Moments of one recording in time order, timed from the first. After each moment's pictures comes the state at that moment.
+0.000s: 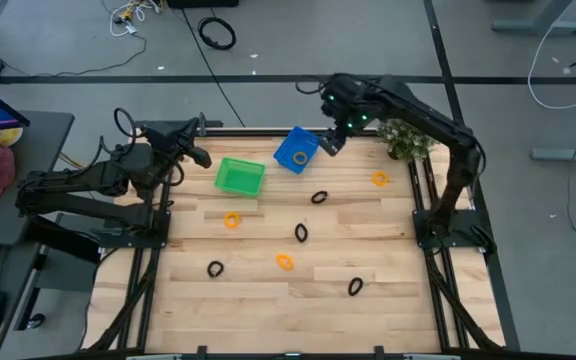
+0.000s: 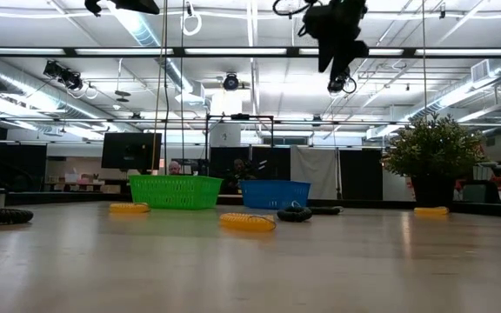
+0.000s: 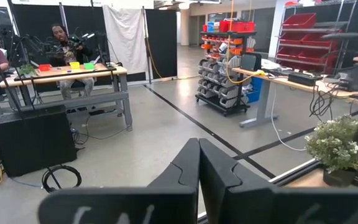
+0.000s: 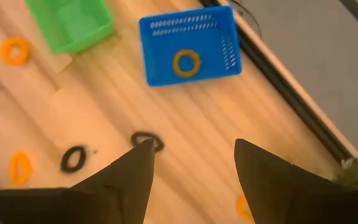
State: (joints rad) left arm 0.02 0.80 0.92 -0.15 -1.08 -0.06; right arm -0.44 1.78 2.07 -1.48 0.06 0.25
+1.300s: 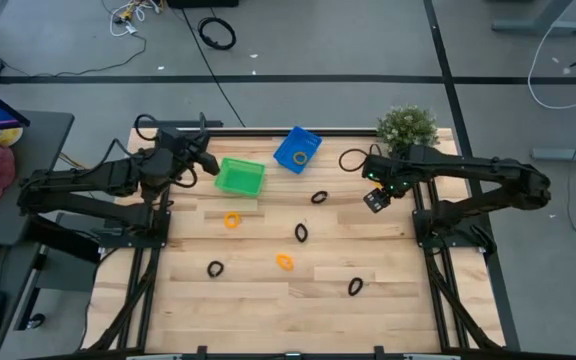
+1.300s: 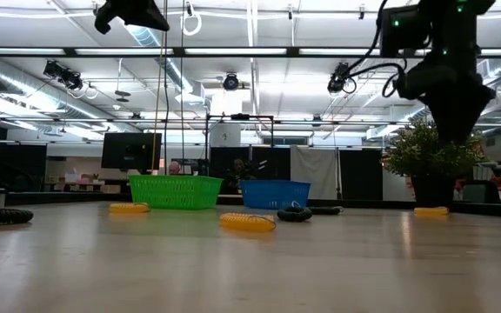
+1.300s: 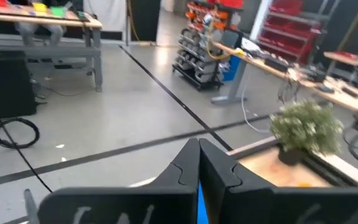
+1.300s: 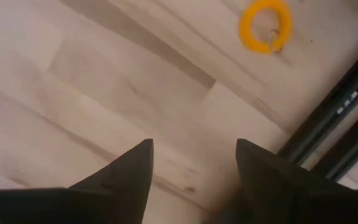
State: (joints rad) left arm 0.02 0.86 0.92 -0.31 -0.95 -0.42; right arm -0.29 1.21 0.94 -1.25 0.08 0.66
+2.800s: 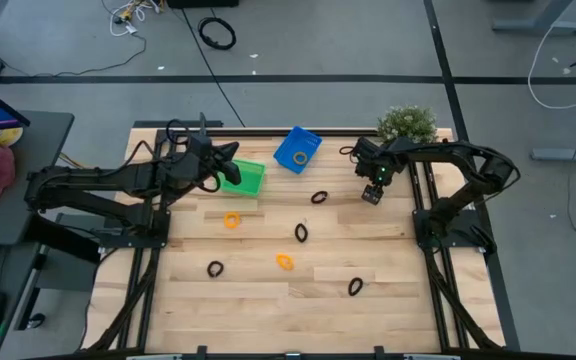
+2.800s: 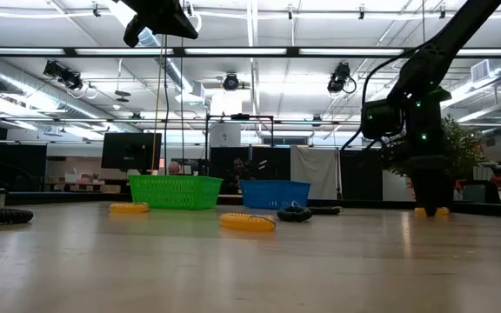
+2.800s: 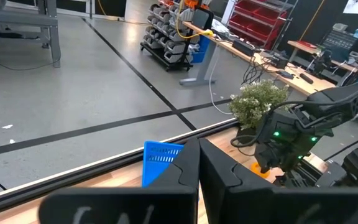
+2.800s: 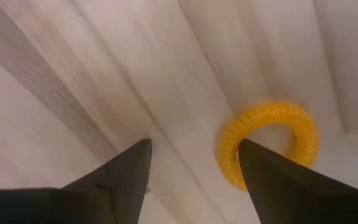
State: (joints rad) left arm 0.02 1.01 0.92 -0.17 -0.81 -0.51; right arm -0.68 1.56 0.75 -0.75 0.03 -0.18
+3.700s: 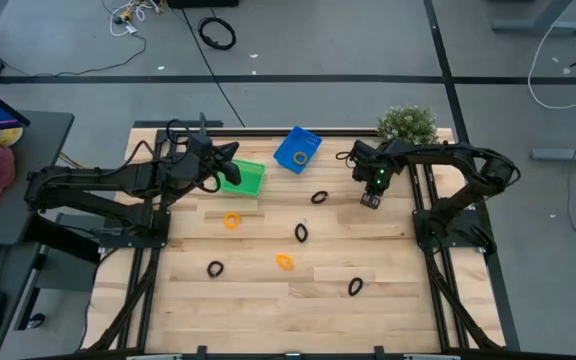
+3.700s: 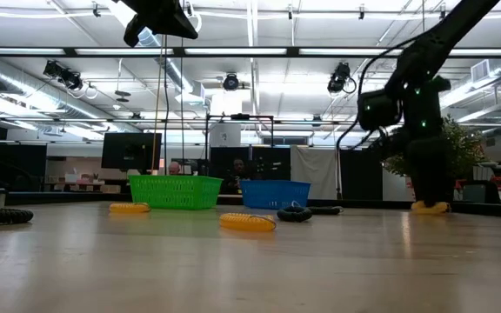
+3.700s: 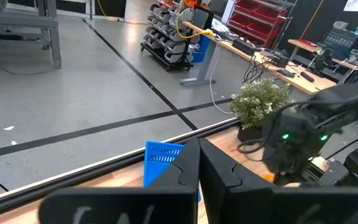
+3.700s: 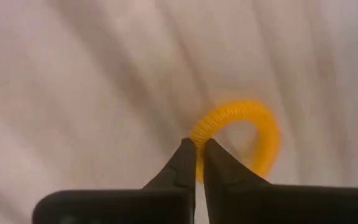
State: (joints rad) left arm 0.02 1.01 0.92 -0.17 -0.81 -0.50; right arm -0.62 1.52 0.80 -0.87 -0.06 -0.17
